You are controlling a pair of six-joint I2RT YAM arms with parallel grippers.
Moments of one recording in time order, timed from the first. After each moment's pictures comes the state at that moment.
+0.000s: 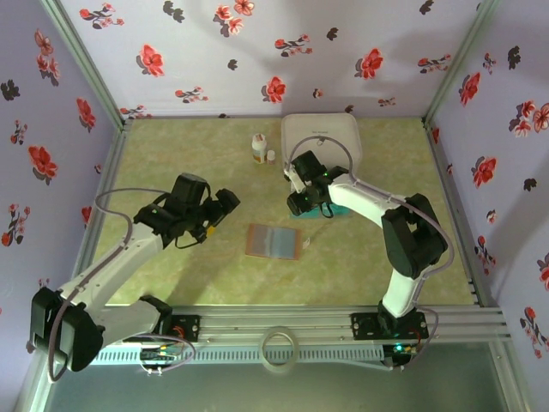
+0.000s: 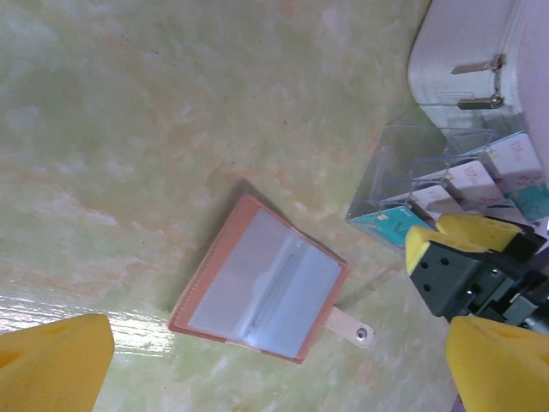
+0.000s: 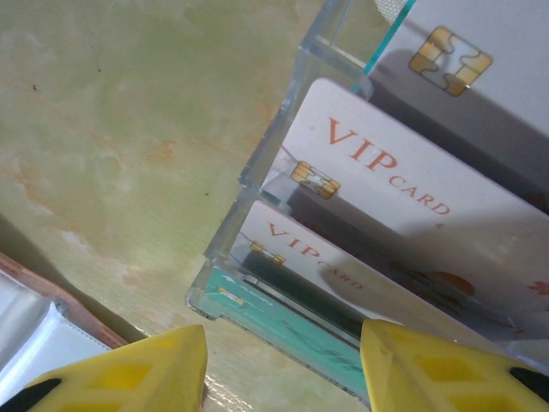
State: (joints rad) left arm -0.53 1.12 0.87 -0.63 0.13 -1.15; right arm 0.60 1.79 1.26 -0.61 0.00 -0.02
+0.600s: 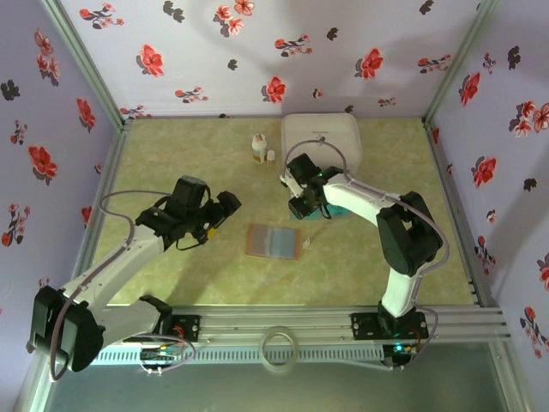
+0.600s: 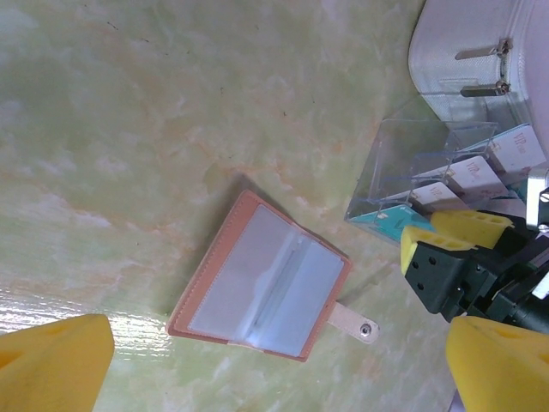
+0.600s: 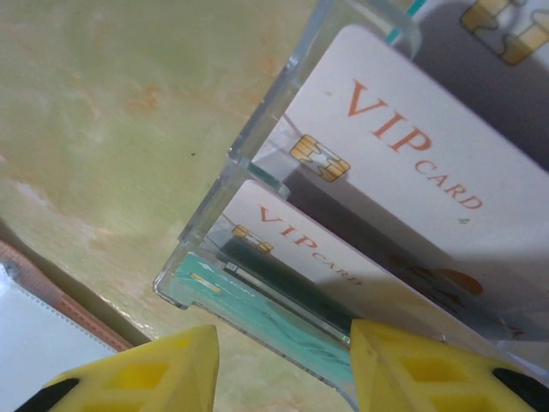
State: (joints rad) left arm -0.52 1.12 0.83 -0.57 0.17 -1.14; right arm 0.63 1.82 1.28 -0.68 0.05 -0.10
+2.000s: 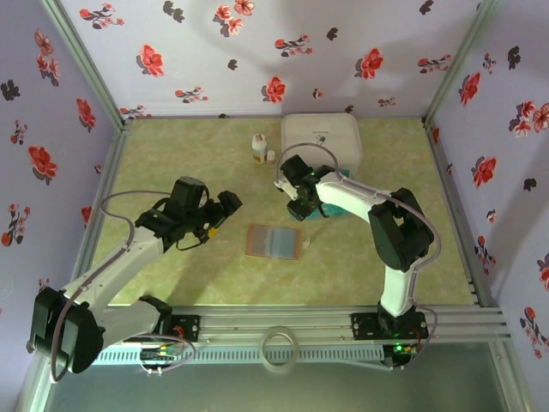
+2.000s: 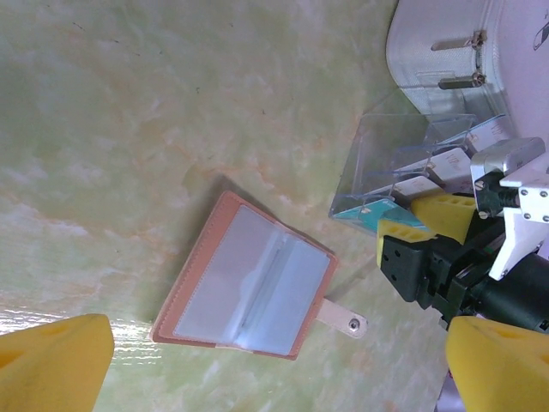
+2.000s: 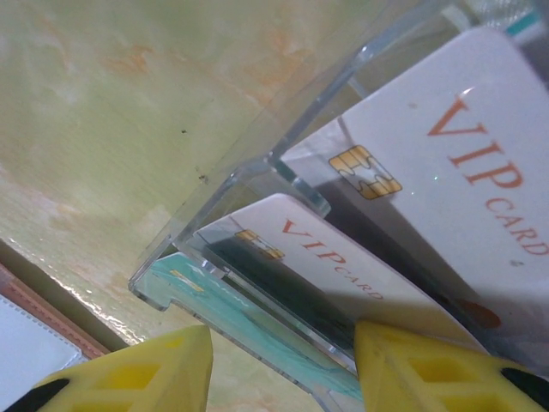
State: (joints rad) left arm -0.51 1.11 0.80 -0.51 0.20 -1.12; right arm 0.65 1.88 1.34 -0.74 0.14 -0.21
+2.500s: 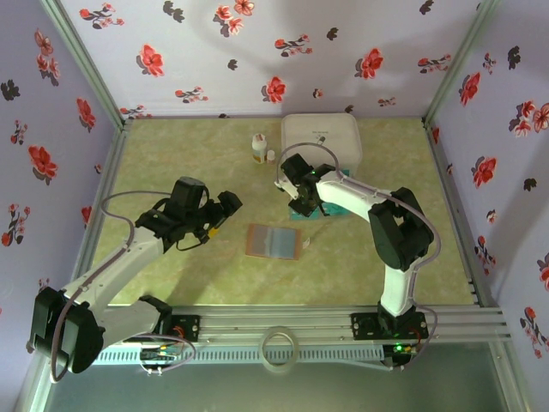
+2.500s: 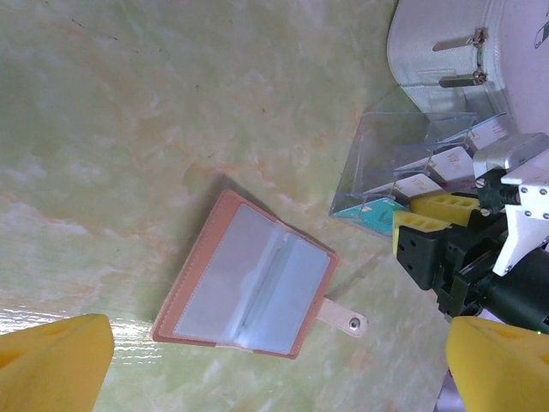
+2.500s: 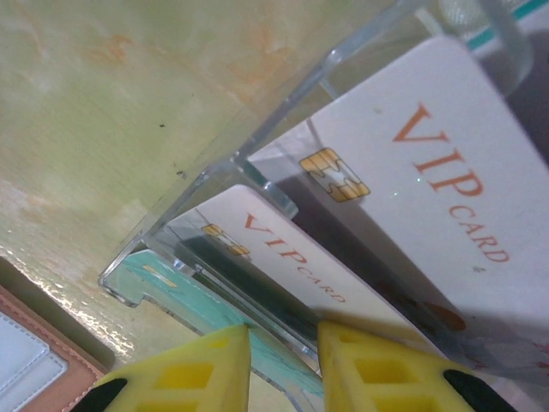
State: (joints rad) left arm -0.51 1.11 0.80 -0.51 0.21 -1.12; right arm 0.65 1.89 1.35 -0.75 0.16 -0.26
